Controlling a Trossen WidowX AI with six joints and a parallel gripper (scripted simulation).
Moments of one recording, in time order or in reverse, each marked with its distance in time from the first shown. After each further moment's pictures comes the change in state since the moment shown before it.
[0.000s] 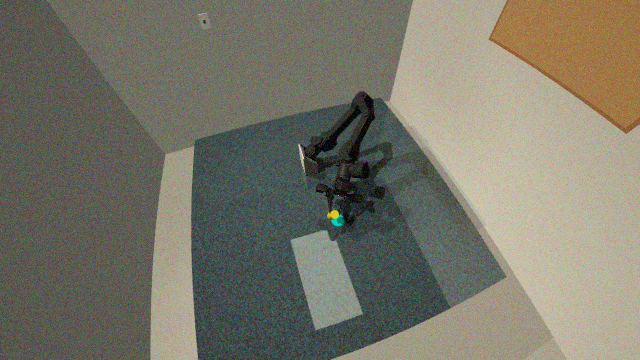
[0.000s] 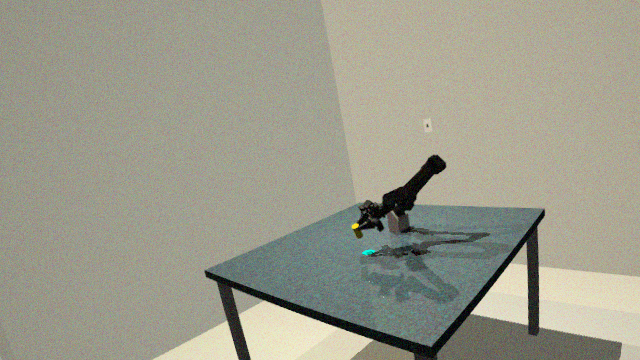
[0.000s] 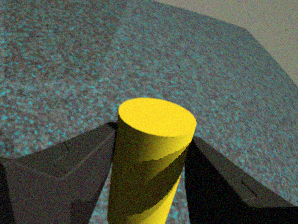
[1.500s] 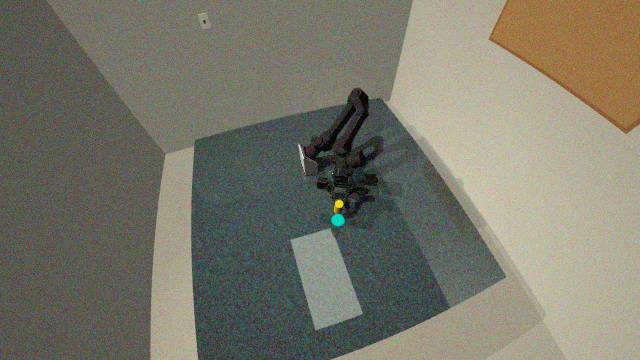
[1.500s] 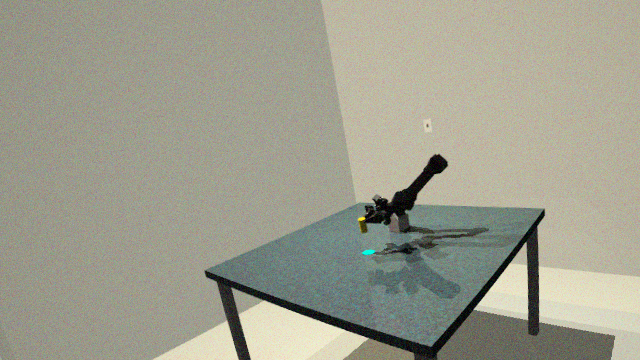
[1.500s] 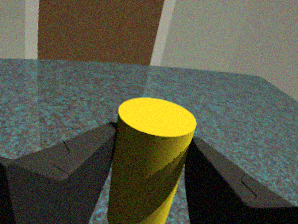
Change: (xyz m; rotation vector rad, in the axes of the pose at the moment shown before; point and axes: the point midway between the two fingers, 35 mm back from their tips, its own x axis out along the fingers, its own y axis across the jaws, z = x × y) arm -0.038 0.002 0.006 0.193 -0.264 0.118
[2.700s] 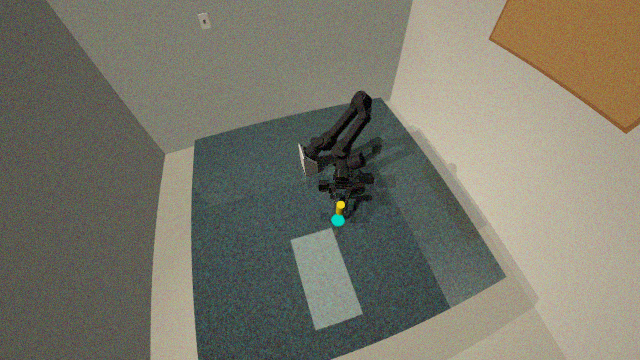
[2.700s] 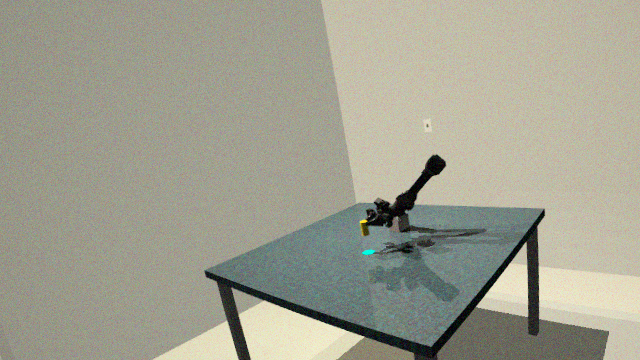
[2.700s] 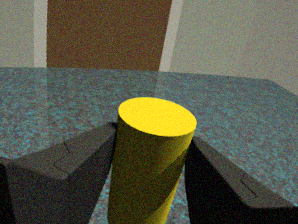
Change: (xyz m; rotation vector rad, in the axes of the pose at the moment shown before) arm -0.002 0.007 -0.014 0.043 -0.042 0.031
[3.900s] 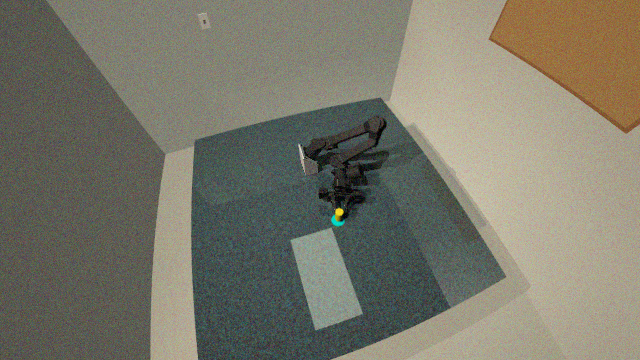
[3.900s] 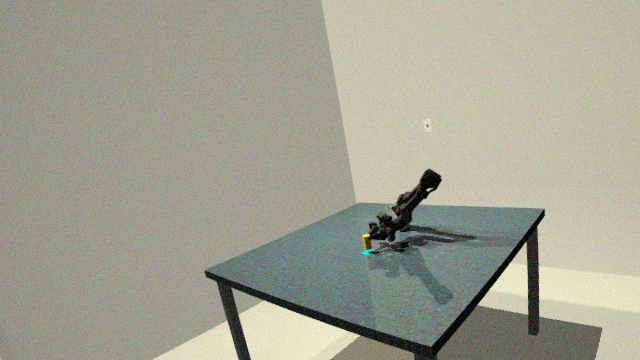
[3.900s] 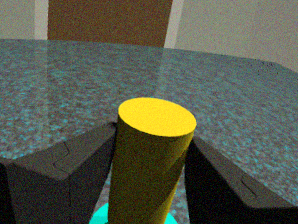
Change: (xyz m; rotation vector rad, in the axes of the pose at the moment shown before) arm 0.001 -0.003 -0.071 0.001 0.000 0.001
